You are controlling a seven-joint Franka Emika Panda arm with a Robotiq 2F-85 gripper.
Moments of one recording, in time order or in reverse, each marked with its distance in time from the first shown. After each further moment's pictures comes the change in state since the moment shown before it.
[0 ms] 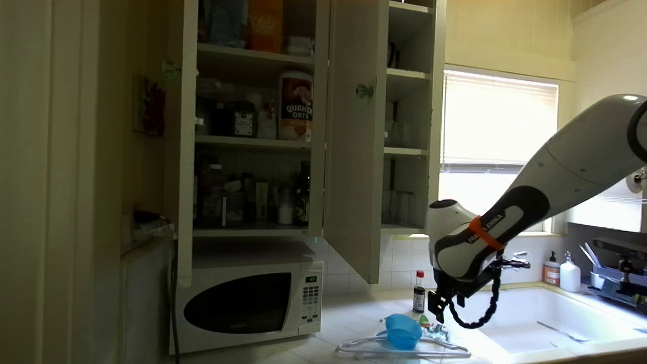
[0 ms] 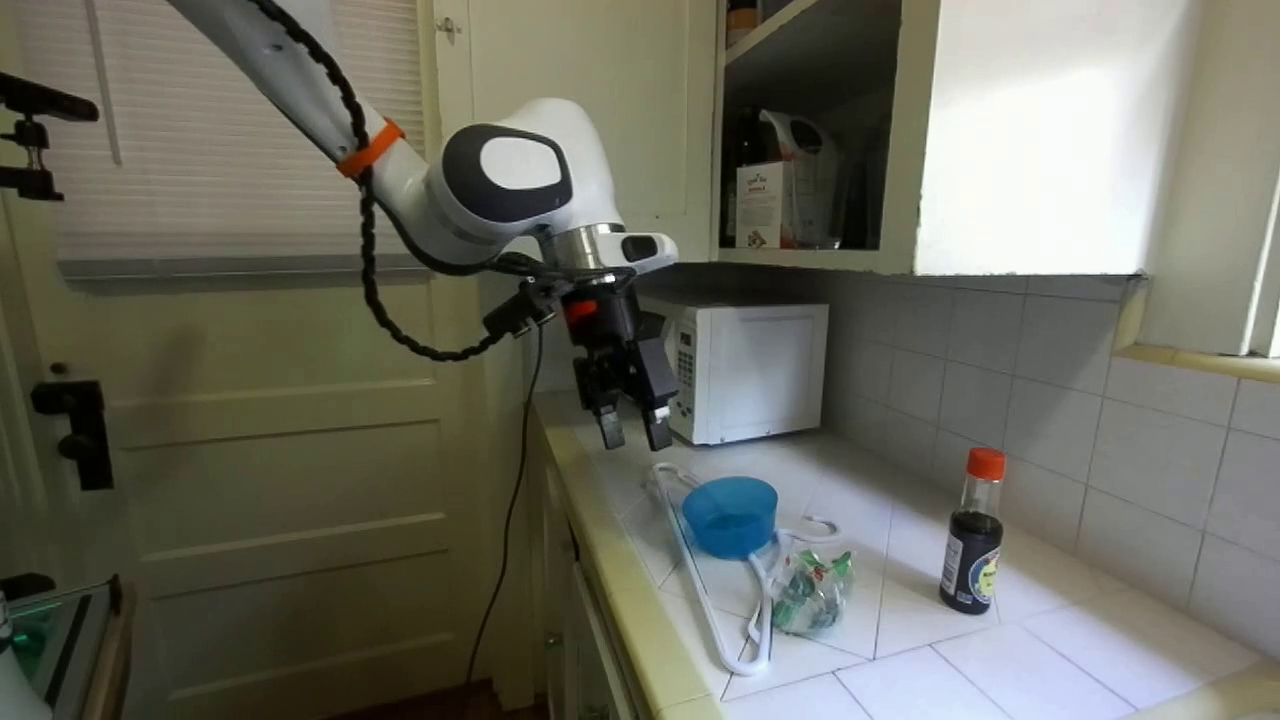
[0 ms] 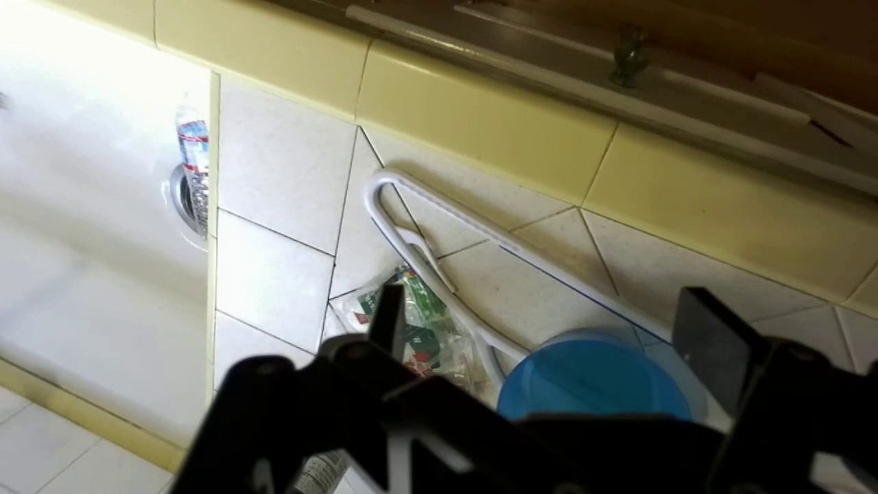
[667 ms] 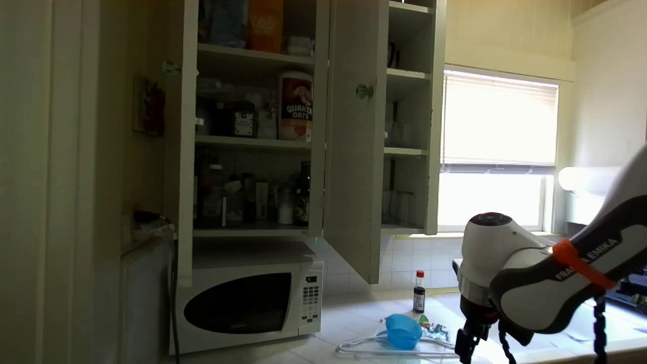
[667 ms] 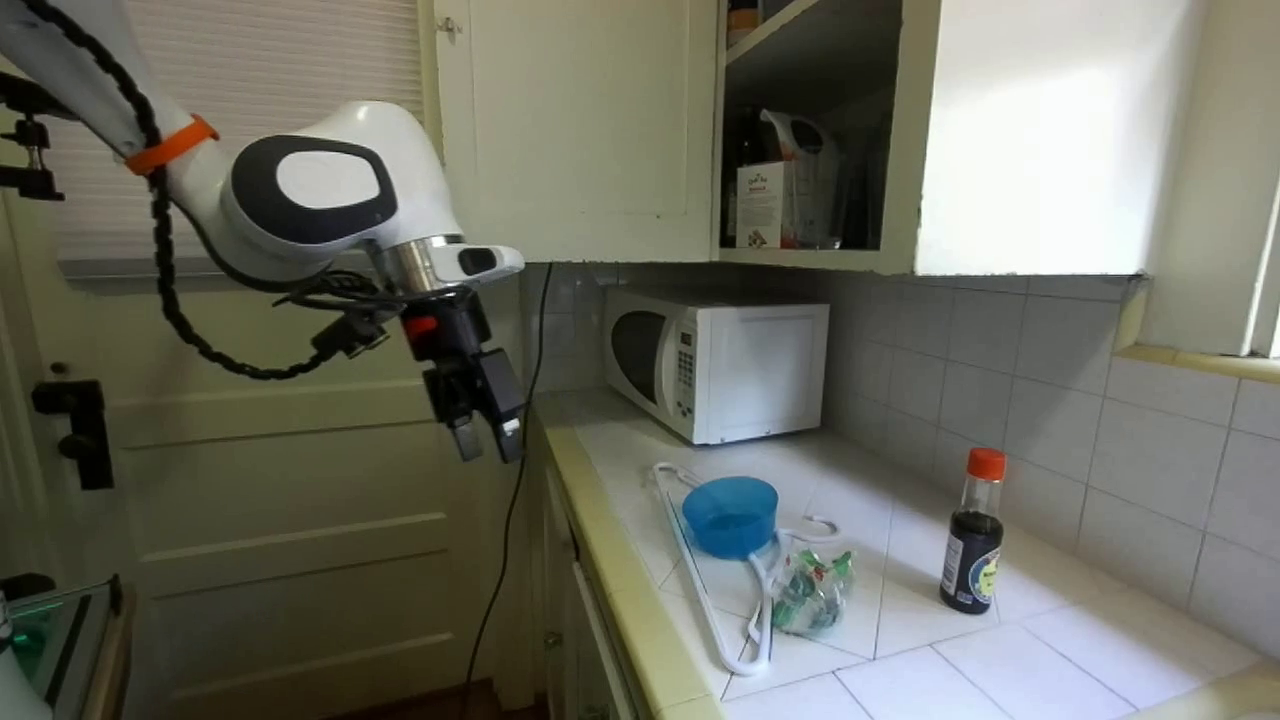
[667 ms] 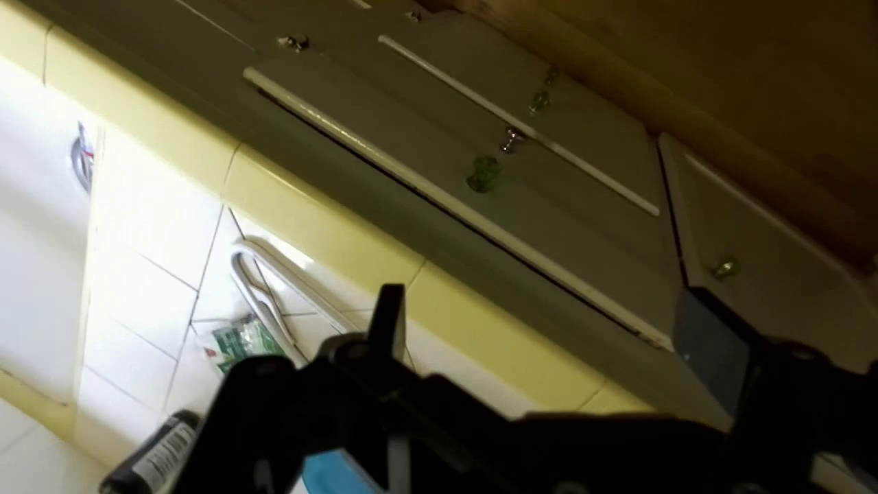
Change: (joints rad) arm -0.002 -0.451 0.117 -0.509 -0.061 0.111 -0.065
